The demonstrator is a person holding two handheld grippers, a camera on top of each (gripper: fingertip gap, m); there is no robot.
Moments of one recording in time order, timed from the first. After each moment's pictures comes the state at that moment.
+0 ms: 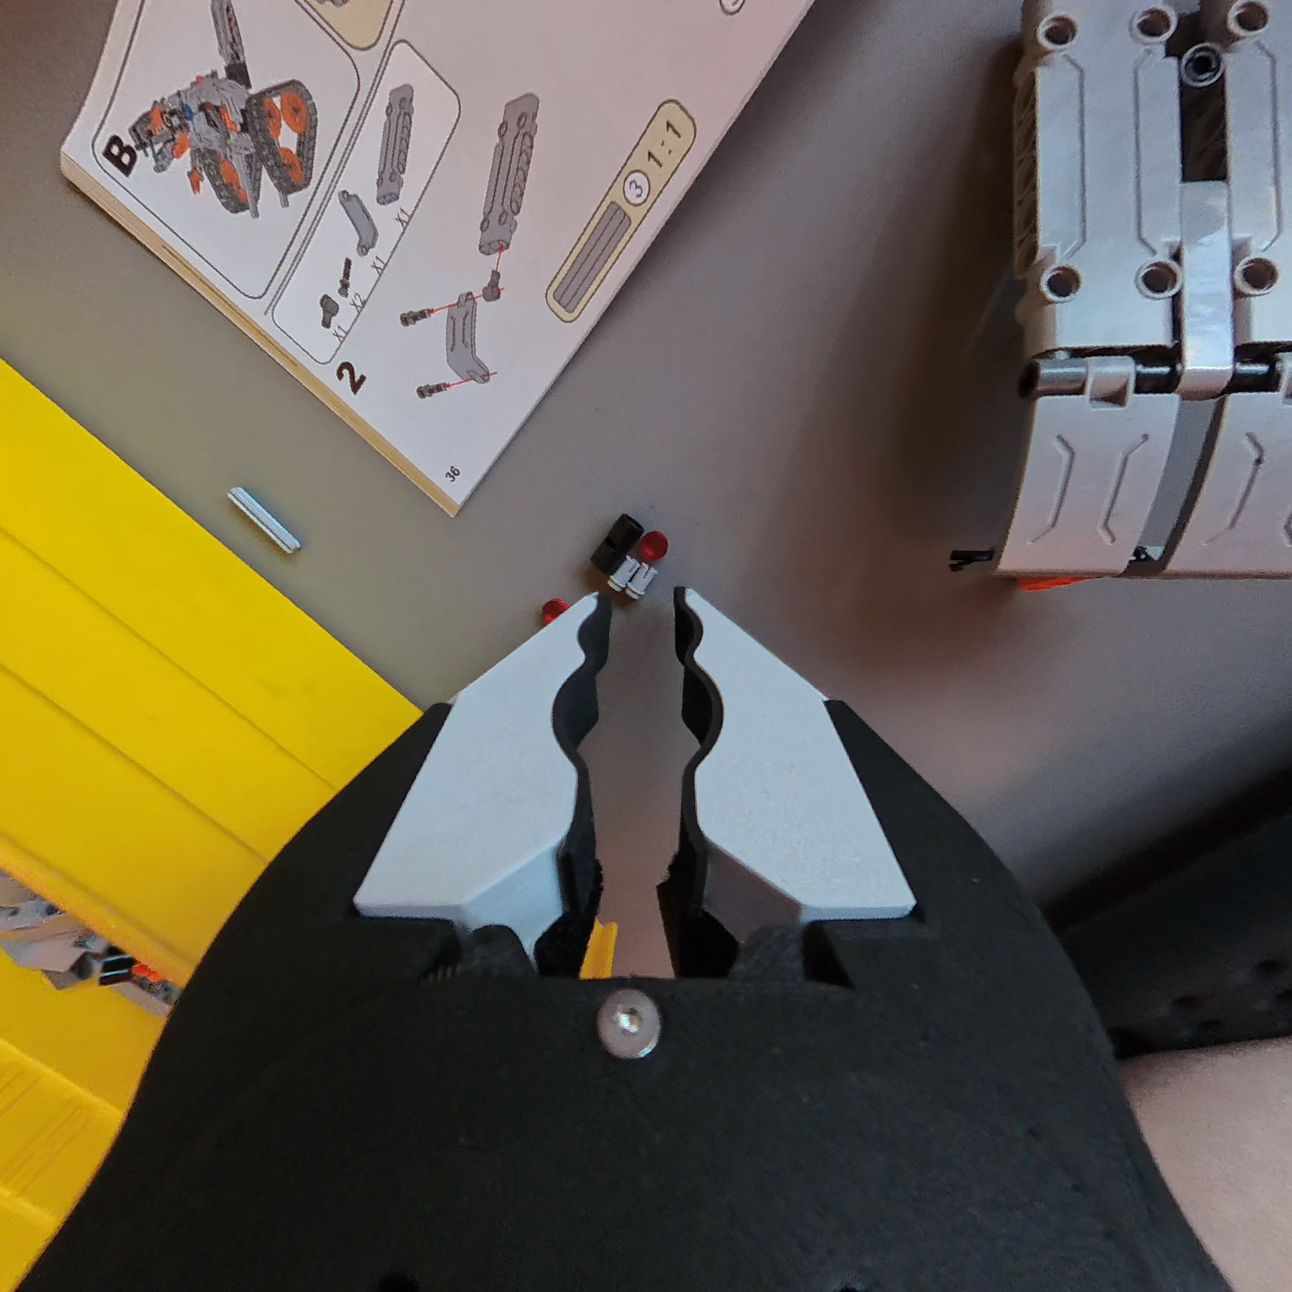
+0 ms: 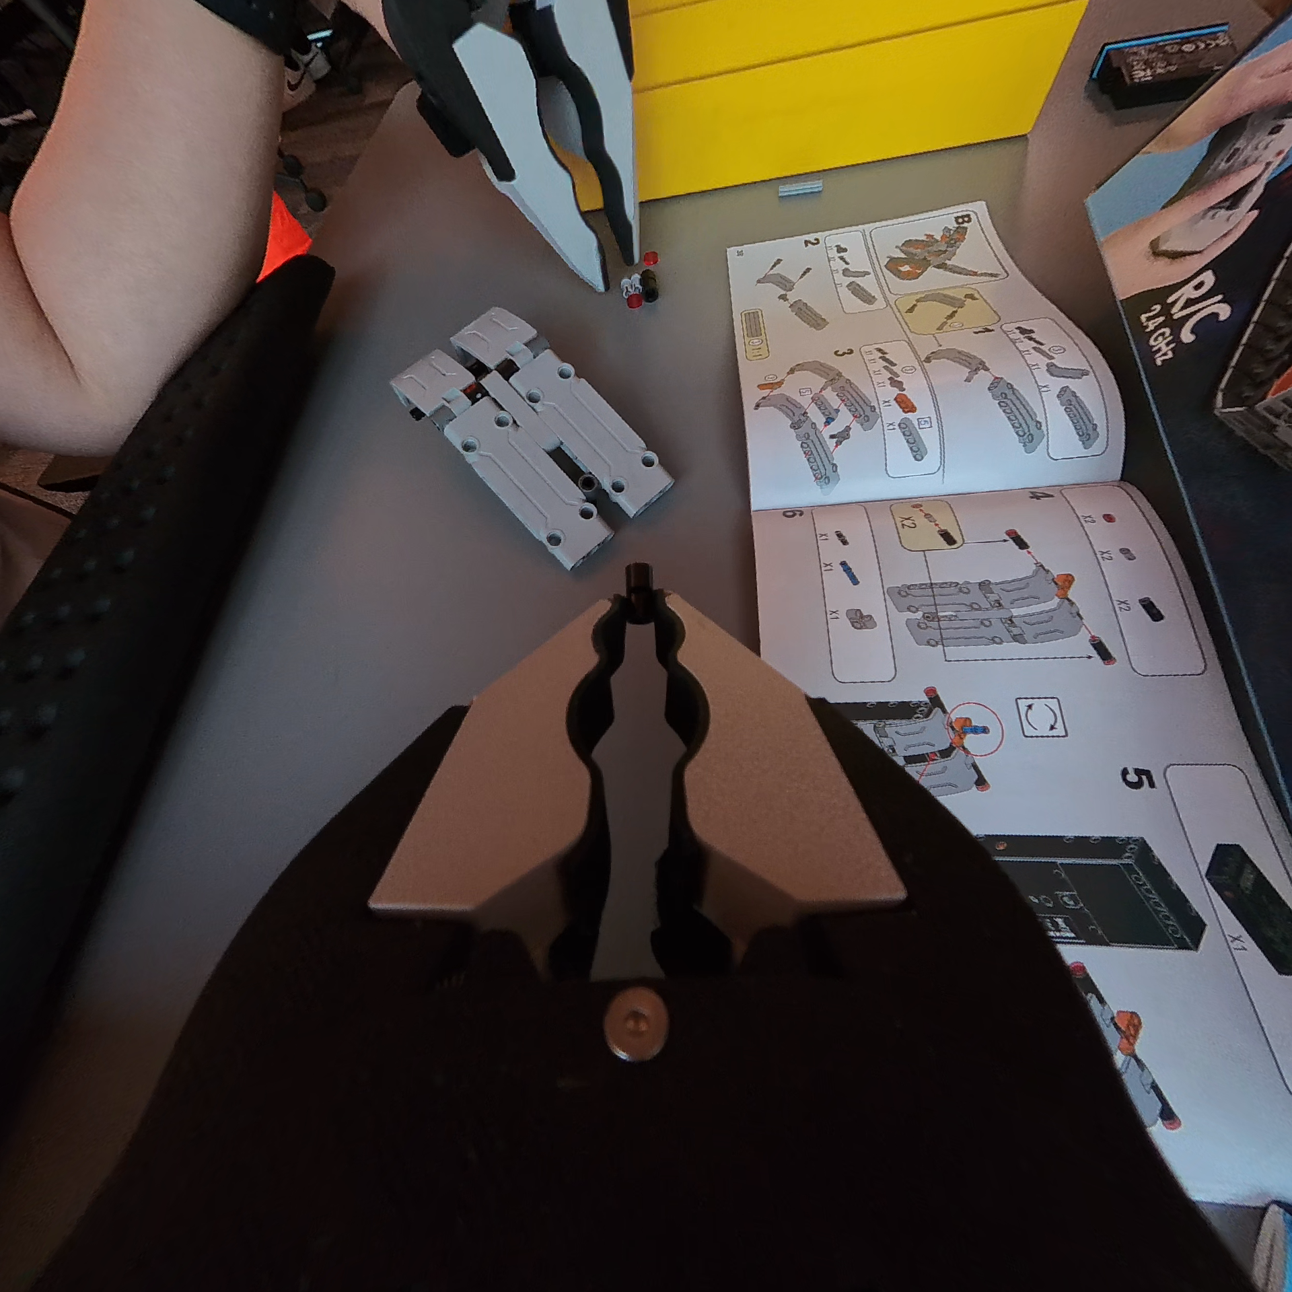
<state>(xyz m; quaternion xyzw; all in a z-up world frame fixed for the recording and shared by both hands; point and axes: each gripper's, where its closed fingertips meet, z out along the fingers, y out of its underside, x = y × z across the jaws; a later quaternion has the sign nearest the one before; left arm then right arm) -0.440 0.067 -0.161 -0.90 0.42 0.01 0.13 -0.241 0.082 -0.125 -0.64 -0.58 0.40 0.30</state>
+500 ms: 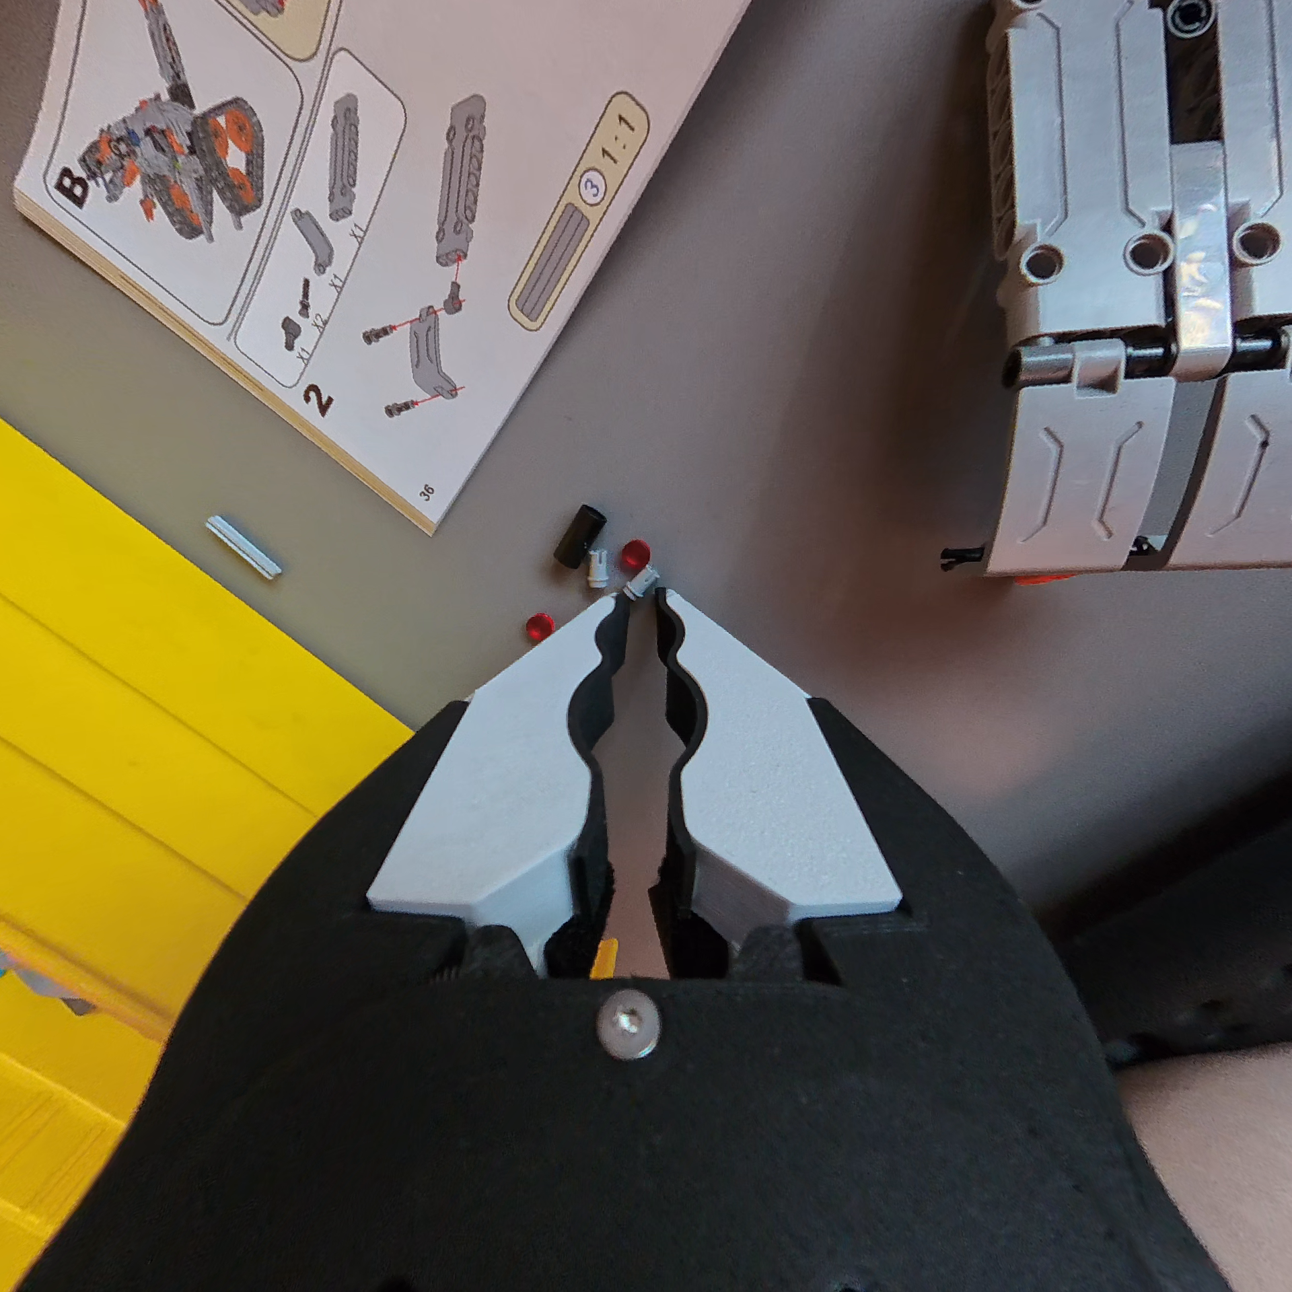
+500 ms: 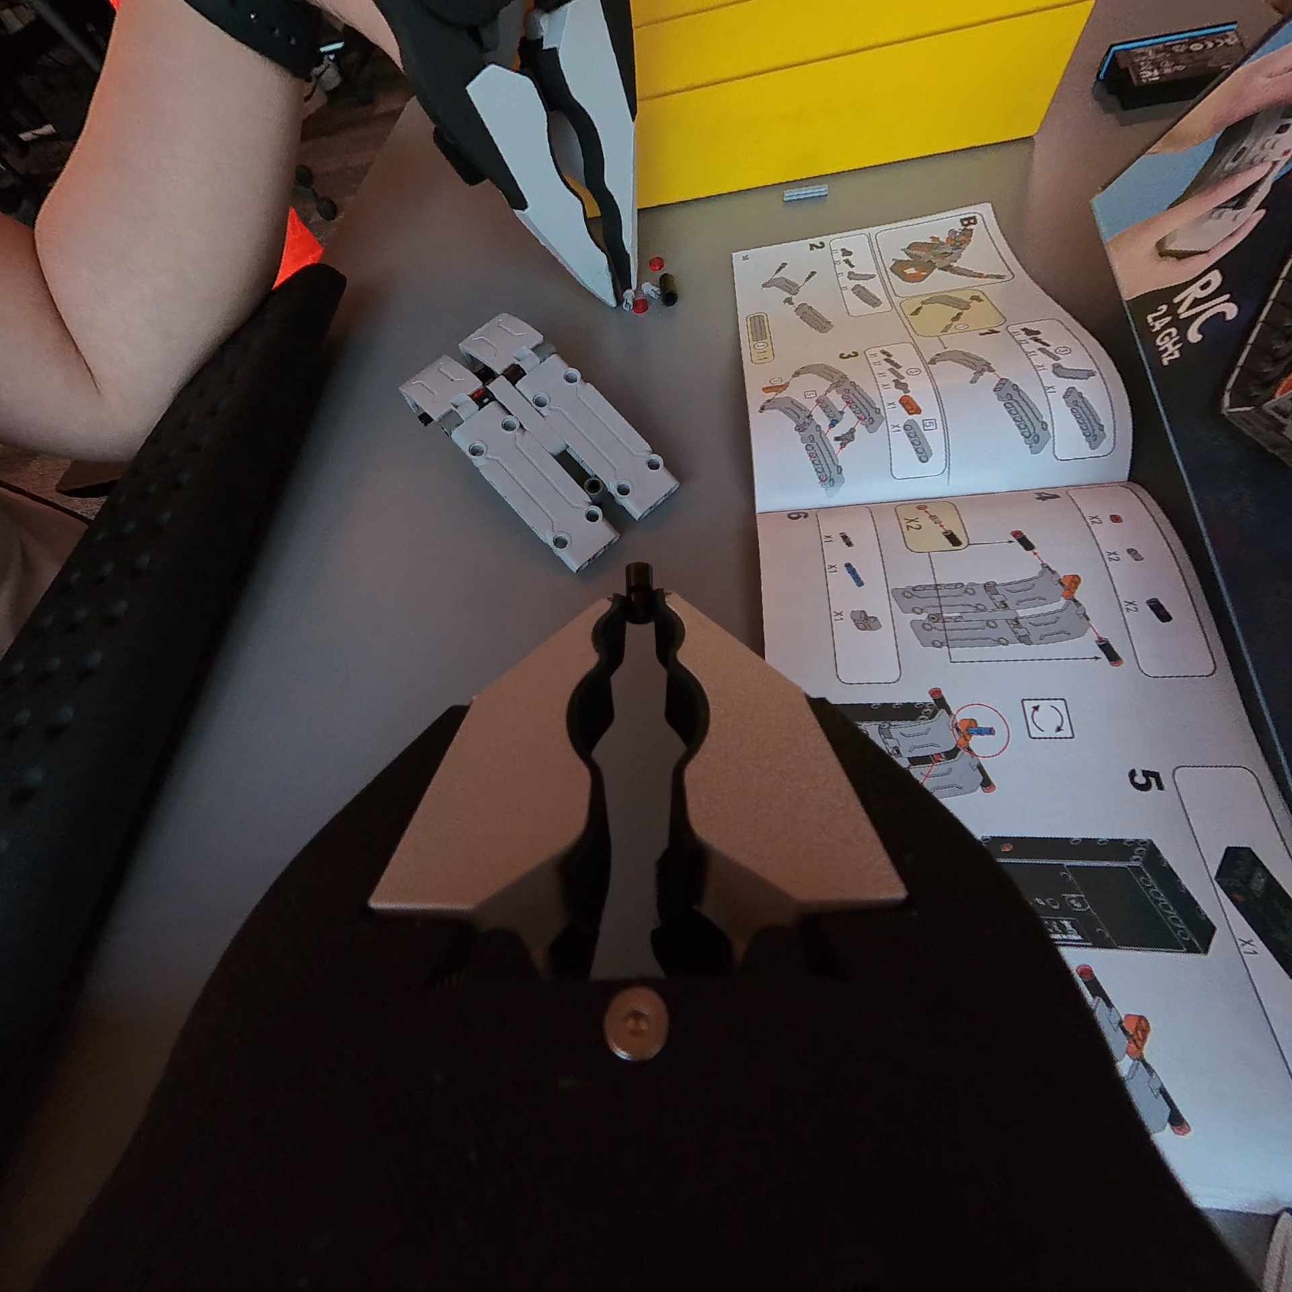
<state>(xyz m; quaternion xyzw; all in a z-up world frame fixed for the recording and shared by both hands) -0.436 0.066 -0.168 -0.89 0.44 0.01 0.12 -0.240 0.081 -0.124 -0.64 -0.58 0.41 0.30</state>
